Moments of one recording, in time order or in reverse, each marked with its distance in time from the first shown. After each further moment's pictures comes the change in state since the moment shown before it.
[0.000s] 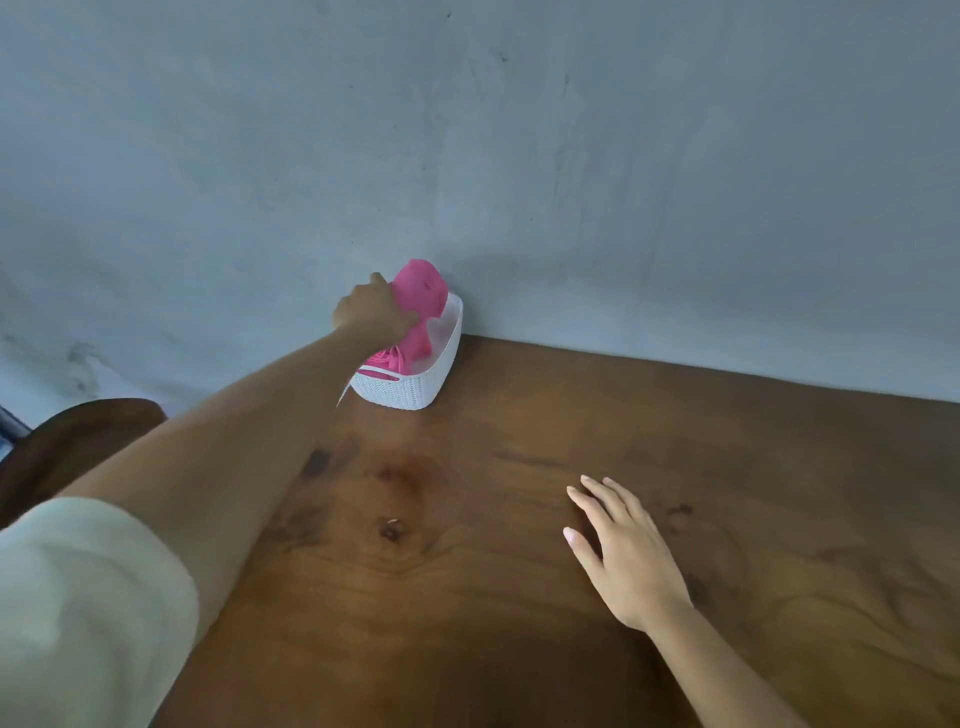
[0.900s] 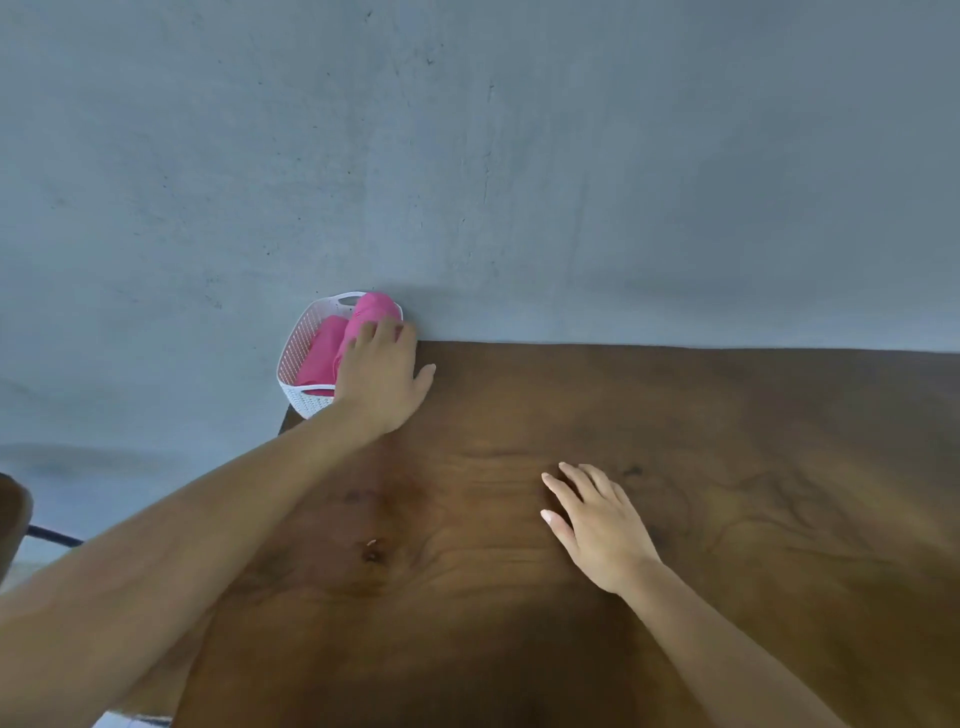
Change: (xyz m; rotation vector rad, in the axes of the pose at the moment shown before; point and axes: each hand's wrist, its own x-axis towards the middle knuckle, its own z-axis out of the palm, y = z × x) left_hand -0.075 0.007 0.031 0.070 0.139 0.671; right_hand -0.007 -0.021 0.005 -0.234 0.021 0.135
